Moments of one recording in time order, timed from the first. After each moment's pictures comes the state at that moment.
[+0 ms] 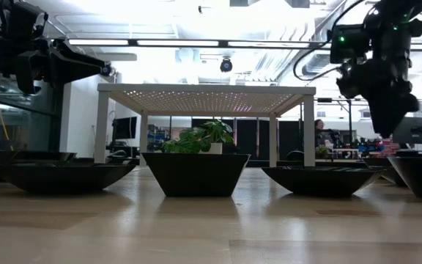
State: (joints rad) left arm 0.01 0.02 0.01 0.05 -0.26 0.60; right arm -0.50 1.05 0.68 -1.01 -0.19 0.41
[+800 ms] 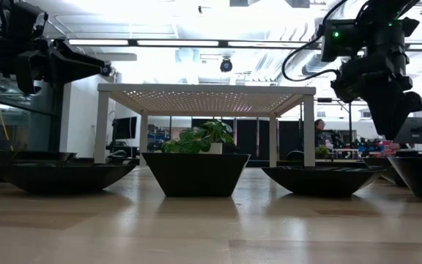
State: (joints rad) left arm 0.01 0.02 0.01 0.05 -0.26 0.60; right arm -0.30 1.15 0.70 -0.97 -0.22 0.70
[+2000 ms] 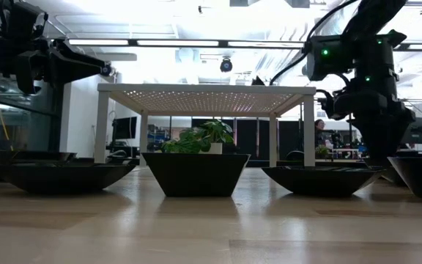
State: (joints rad) left arm 0.01 0.02 0.01 0.05 -0.26 0.60; right arm -0.17 1.37 0.70 -0.87 -0.05 0.78
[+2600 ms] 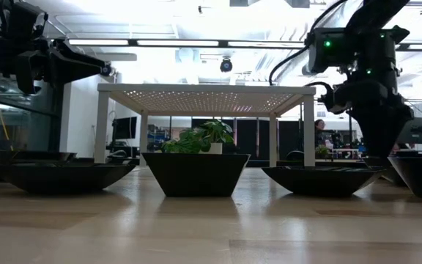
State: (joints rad) left arm 0.01 0.02 0.01 0.05 -0.26 0.60; right arm -0.17 1.31 0.70 -0.87 -0.08 0.76
